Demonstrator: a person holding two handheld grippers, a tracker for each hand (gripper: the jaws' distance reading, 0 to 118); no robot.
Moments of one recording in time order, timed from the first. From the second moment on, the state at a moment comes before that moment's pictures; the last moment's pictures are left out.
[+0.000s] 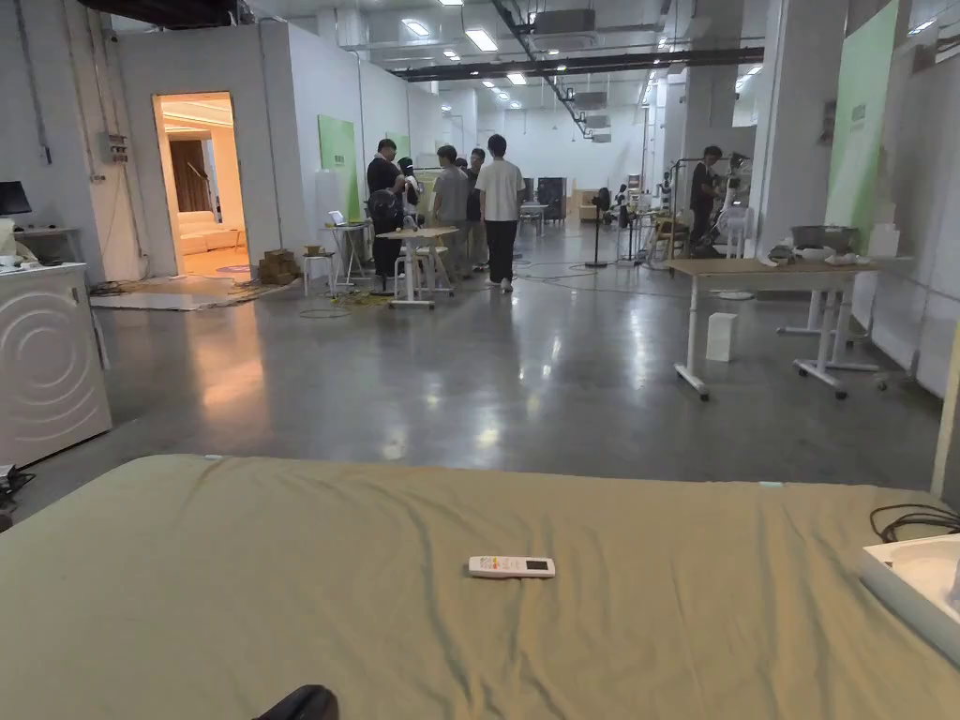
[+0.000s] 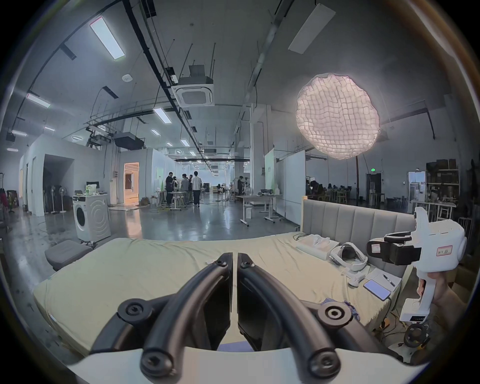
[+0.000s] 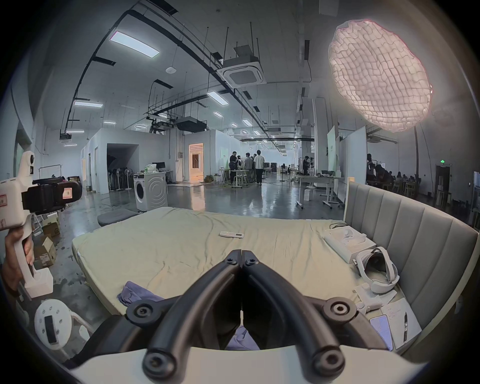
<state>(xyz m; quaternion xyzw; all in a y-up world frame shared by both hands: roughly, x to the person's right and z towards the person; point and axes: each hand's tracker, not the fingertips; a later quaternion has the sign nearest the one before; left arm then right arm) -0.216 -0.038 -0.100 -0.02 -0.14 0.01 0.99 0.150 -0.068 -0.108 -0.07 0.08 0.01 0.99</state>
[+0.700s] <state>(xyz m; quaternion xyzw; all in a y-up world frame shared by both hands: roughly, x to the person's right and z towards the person) -0.360 -0.168 -0.212 -0.29 -0.12 0.27 0.91 0.163 -0.112 -0.141 -0.19 0.10 -0.09 0.97</state>
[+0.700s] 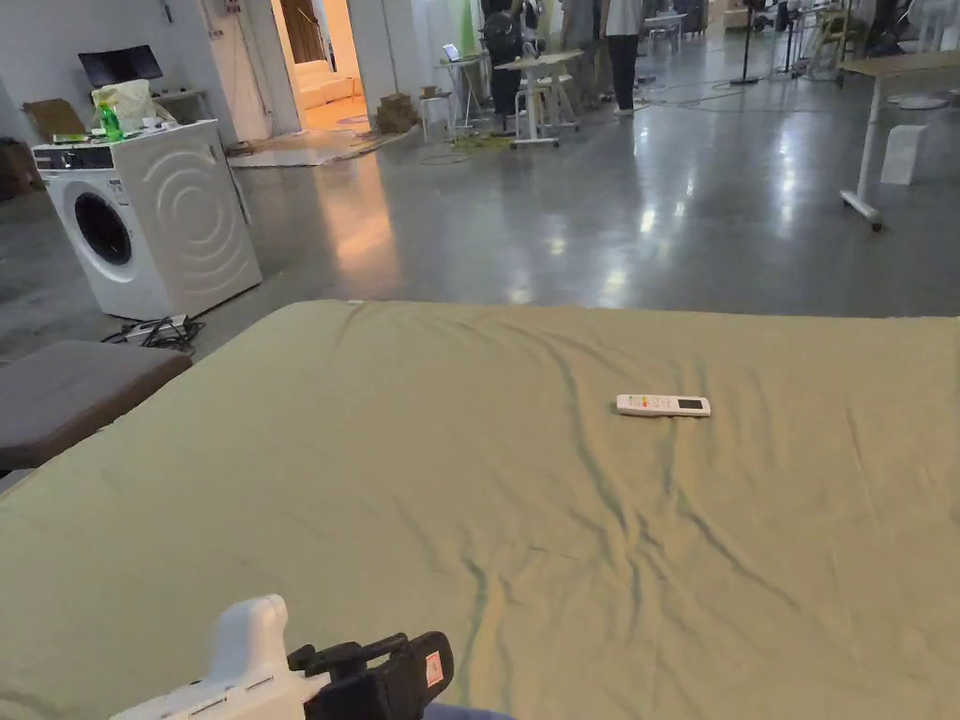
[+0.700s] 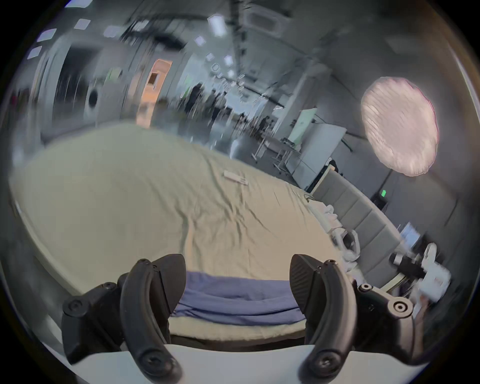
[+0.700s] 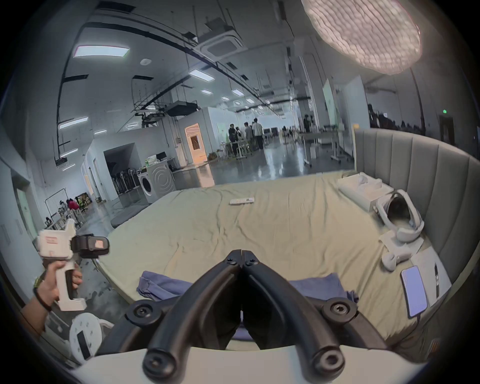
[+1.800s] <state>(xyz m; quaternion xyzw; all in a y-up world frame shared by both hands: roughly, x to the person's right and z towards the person) -0.427 -0.359 -0.286 -0.35 -0.16 0.56 0.73 0.157 -0.149 -0.153 -0.30 0.07 -0.12 0.94</state>
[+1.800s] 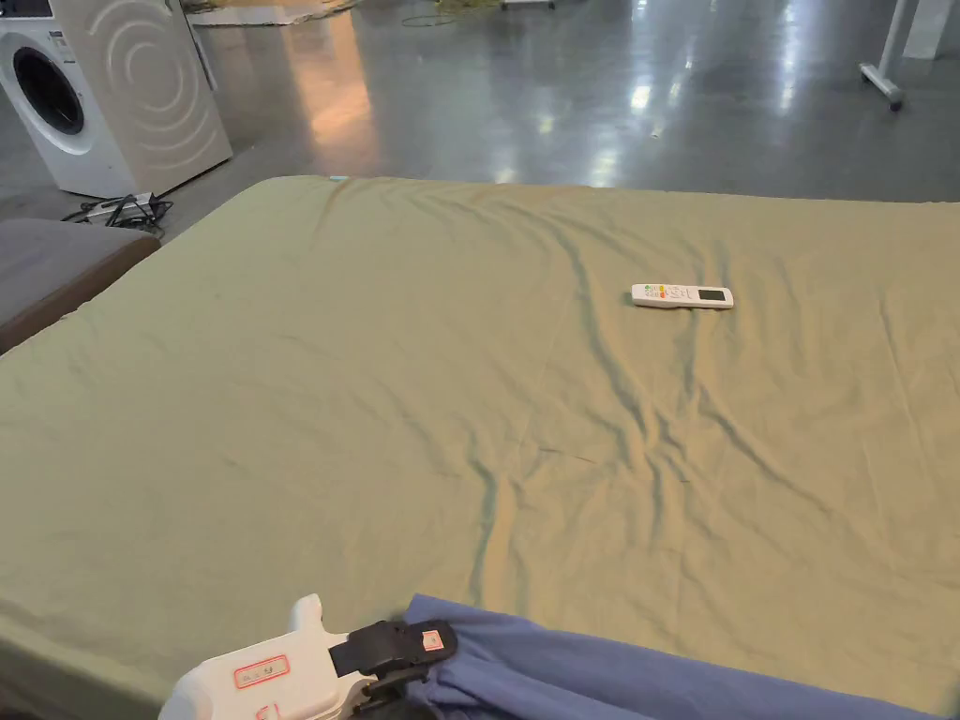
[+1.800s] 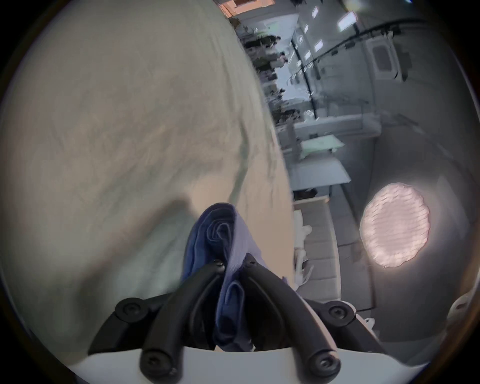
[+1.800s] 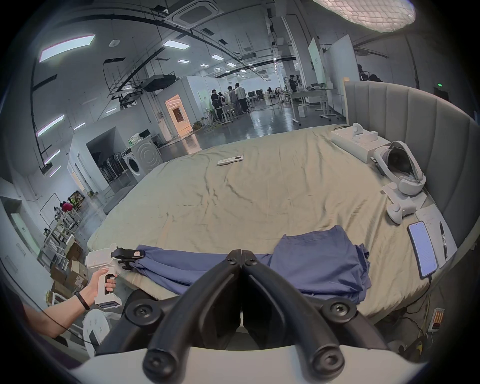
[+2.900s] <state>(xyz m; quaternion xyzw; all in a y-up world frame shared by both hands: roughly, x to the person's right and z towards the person) -0.150 -0.288 -0.294 -0.45 -0.30 0.22 0.81 0.232 -0.176 -0.072 -0.28 -0.01 -0.20 0.94</state>
